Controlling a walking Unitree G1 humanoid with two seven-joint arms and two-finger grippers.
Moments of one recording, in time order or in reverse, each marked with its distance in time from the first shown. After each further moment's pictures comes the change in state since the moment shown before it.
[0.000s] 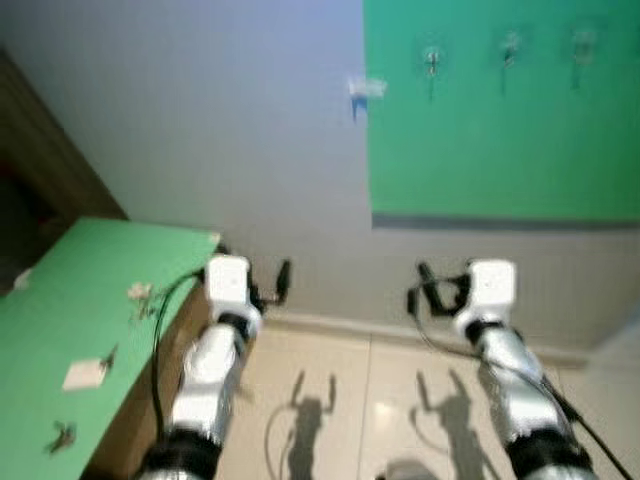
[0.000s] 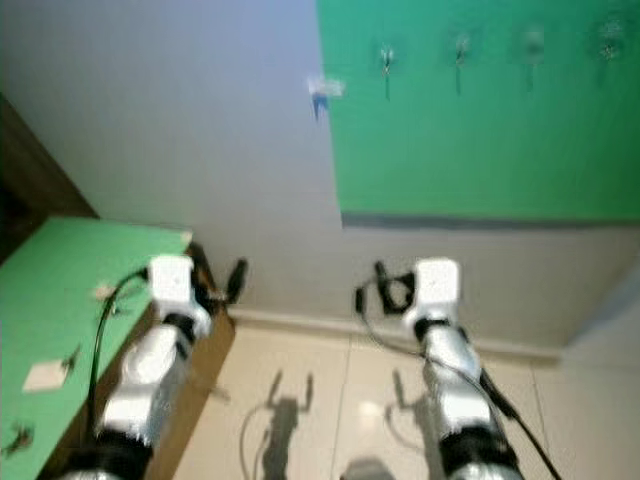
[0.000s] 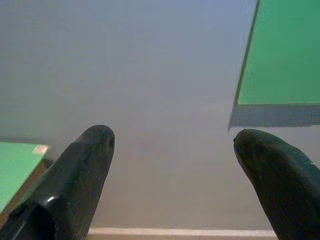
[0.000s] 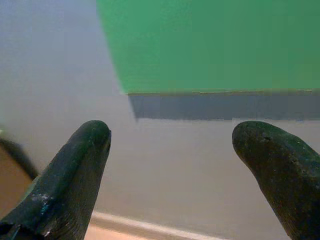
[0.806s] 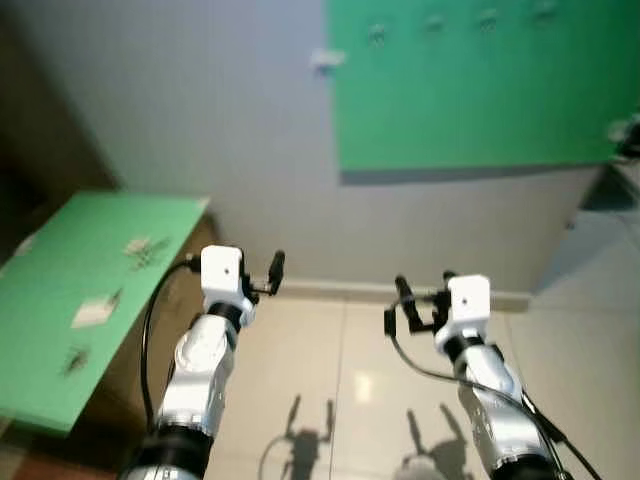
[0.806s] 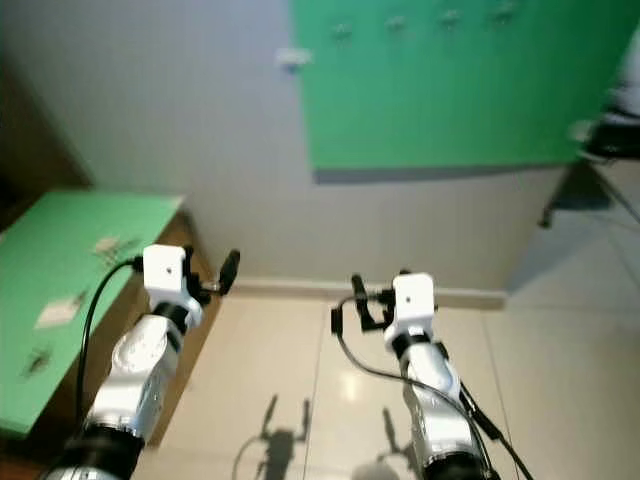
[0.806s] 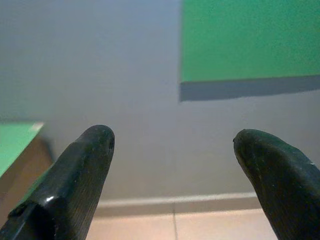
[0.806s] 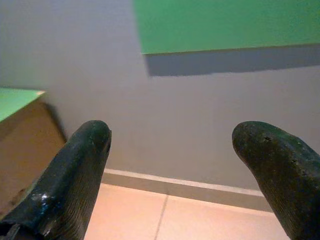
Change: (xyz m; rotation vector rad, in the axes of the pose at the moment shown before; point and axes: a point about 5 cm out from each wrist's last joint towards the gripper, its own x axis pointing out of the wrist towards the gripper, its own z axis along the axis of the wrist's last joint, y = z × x) left arm 0.004 0.008 0.013 0.021 -0.009 0.014; right arm -0.016 0.027 -0.011 -0.021 0.007 0.061
